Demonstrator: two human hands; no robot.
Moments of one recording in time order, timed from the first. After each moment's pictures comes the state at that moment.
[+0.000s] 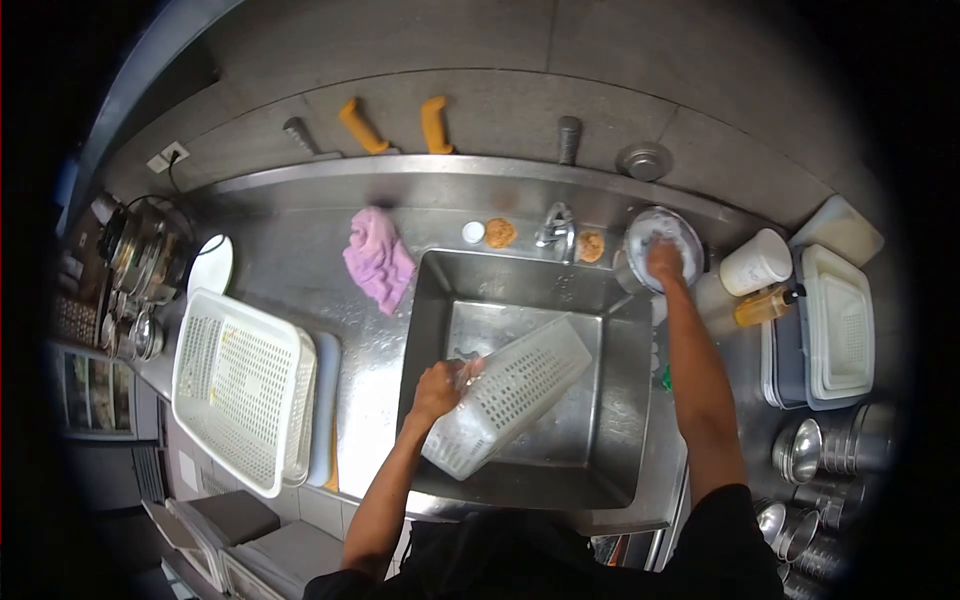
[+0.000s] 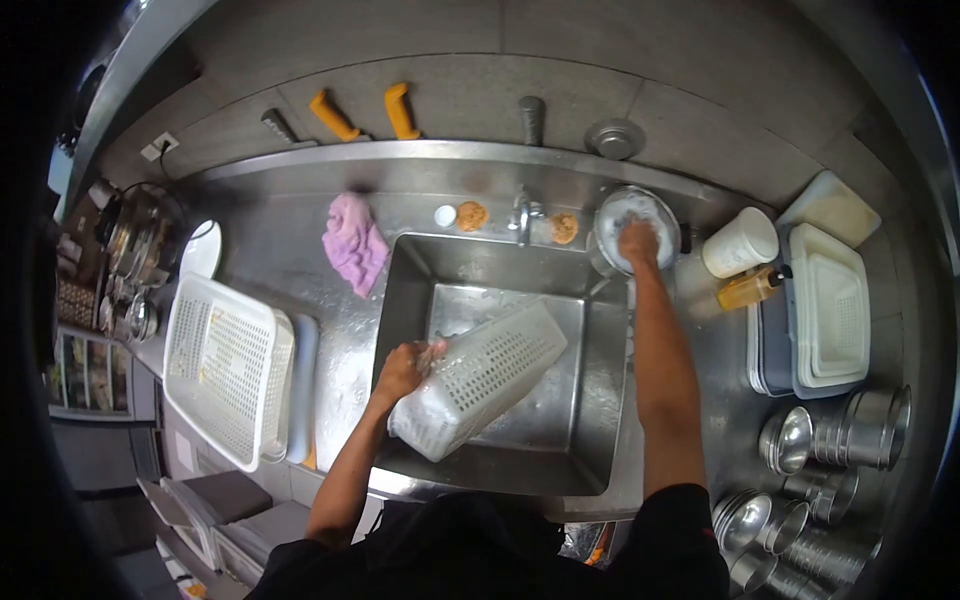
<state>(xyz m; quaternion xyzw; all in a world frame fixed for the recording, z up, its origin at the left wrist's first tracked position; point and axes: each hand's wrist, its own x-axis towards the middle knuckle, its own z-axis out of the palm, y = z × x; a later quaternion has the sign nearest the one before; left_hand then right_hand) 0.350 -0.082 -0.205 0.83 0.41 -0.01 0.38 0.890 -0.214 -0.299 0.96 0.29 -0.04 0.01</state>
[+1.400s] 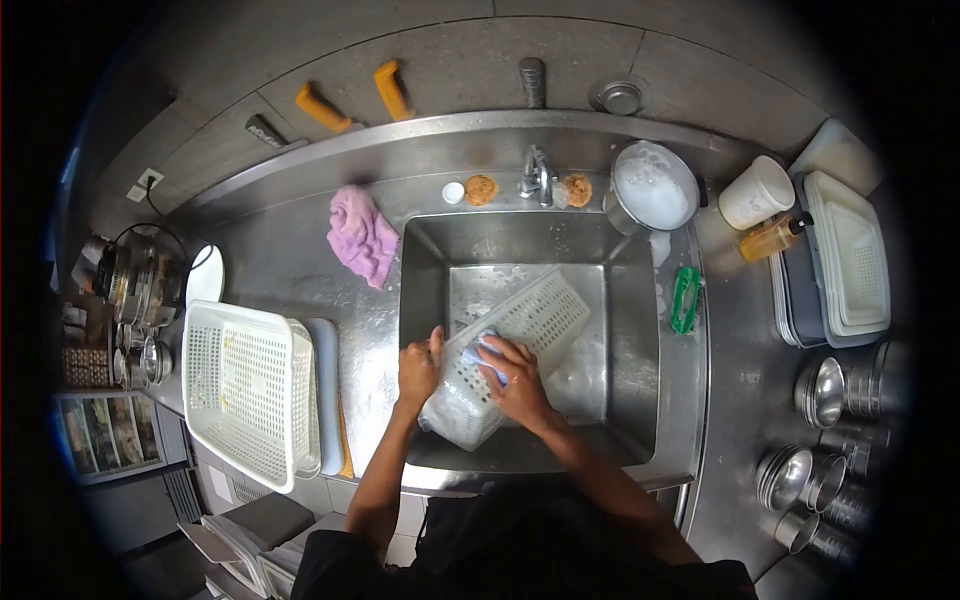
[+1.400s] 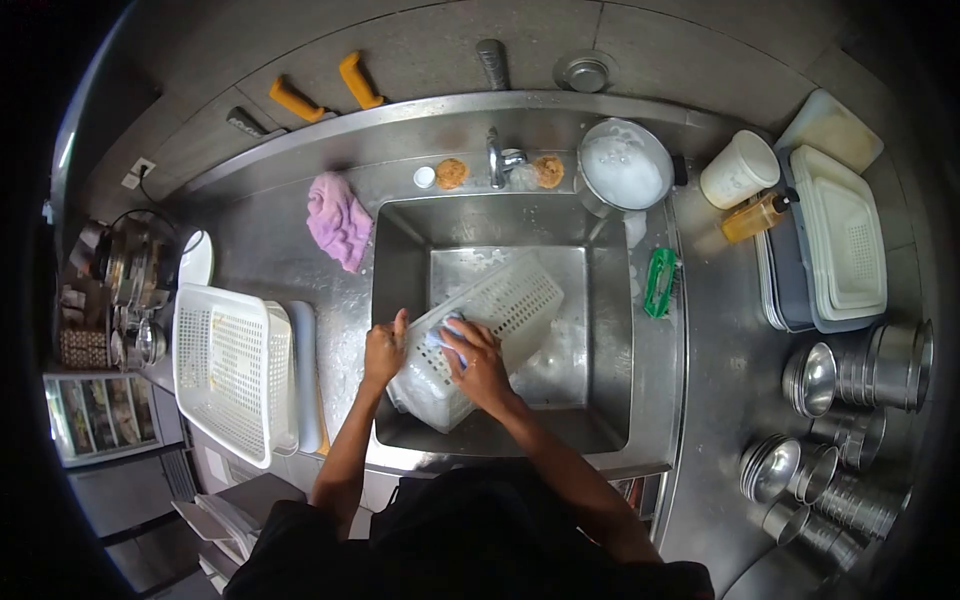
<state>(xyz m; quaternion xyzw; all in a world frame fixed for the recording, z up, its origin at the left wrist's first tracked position) 0.322 -0.087 -0.238 0.85 0.41 0.15 0.31 0.436 -0.249 -0.245 0.74 0.45 -0.12 -0.48</state>
